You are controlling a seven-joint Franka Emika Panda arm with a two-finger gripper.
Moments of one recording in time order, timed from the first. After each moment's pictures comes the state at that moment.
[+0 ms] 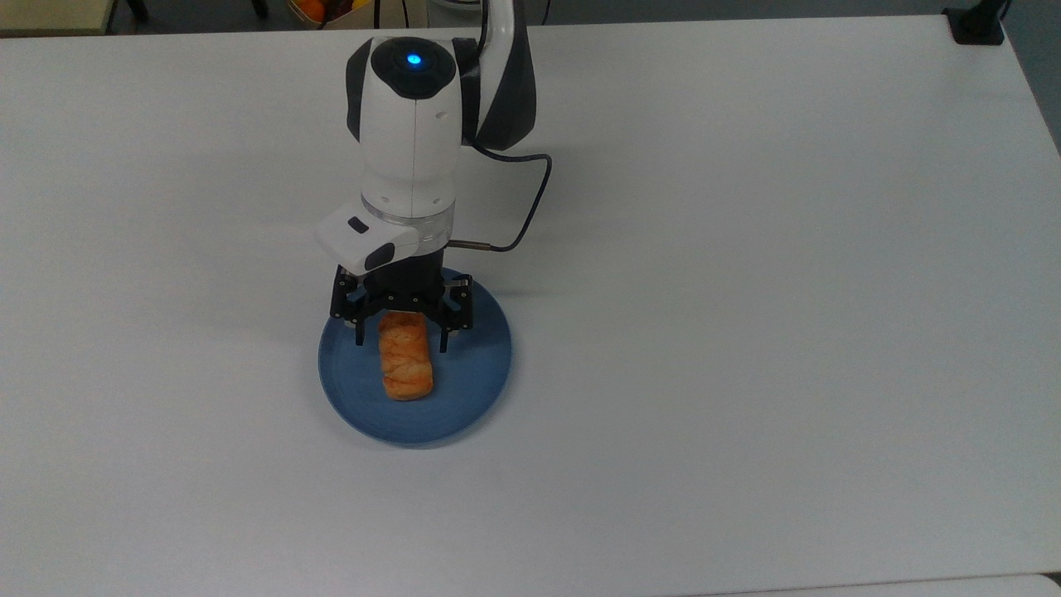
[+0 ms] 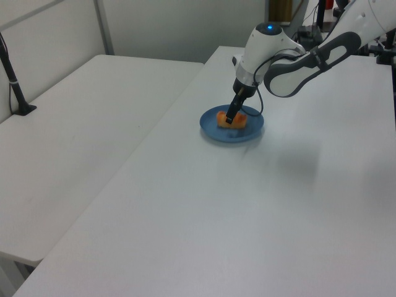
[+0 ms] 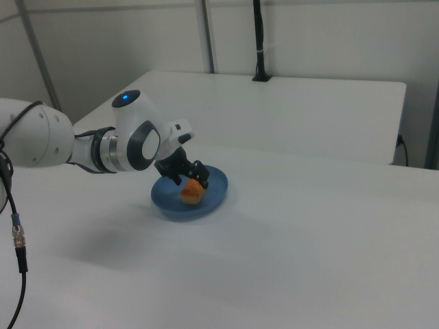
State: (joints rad) arm 0.06 0.57 -0.03 -1.64 -0.22 2.58 0.14
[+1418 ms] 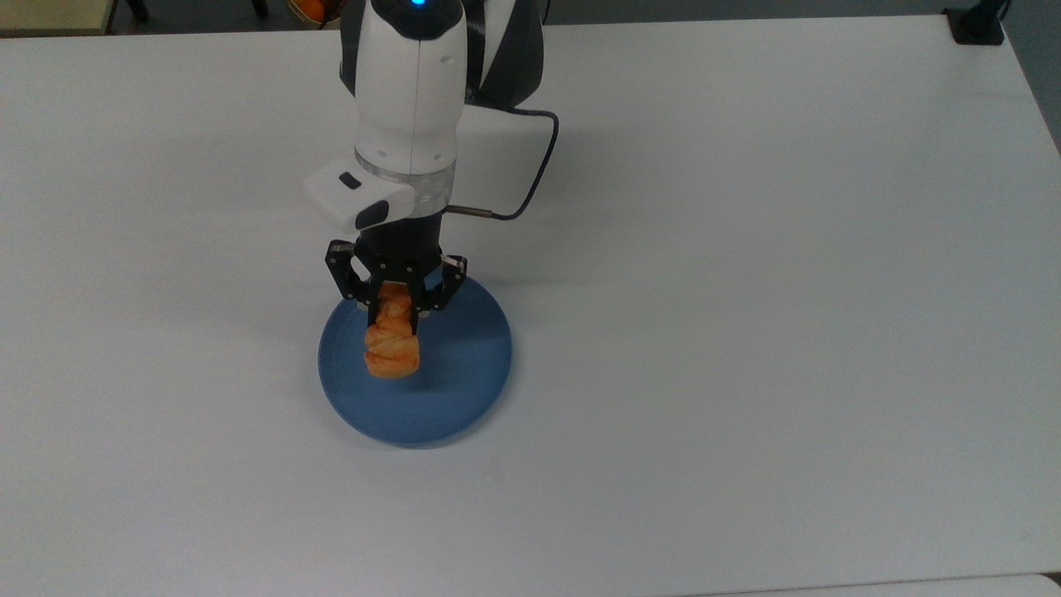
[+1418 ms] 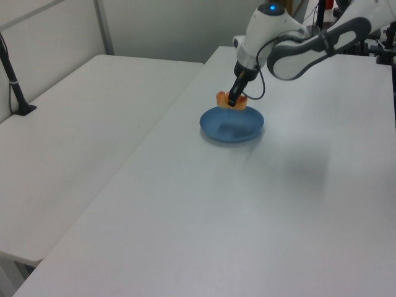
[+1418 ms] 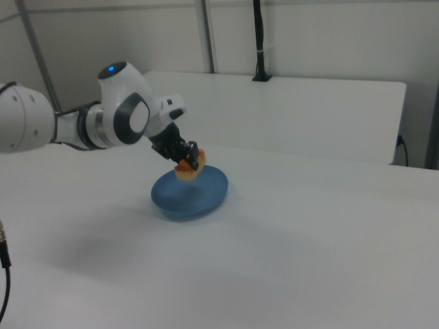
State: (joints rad) arm 0.06 0.46 -0.02 -1.63 -0.25 2.47 0.18
